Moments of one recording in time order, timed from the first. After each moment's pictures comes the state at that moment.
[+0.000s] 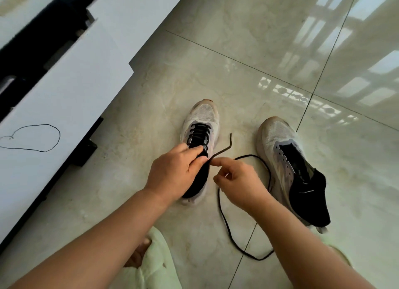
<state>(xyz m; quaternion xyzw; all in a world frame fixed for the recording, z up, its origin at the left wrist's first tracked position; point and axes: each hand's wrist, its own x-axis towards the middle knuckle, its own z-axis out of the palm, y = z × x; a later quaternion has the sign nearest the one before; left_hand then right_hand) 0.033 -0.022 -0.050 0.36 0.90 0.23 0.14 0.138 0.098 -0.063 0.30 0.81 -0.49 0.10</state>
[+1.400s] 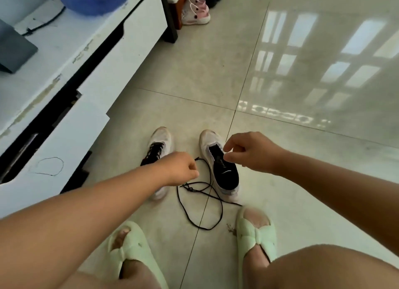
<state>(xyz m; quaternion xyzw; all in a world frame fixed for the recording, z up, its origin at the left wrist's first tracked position) 0.137 0.070 0.097 0.42 0.82 -0.01 0.38 0.280 0.221 0.117 0.25 0.87 -0.43 0.07</state>
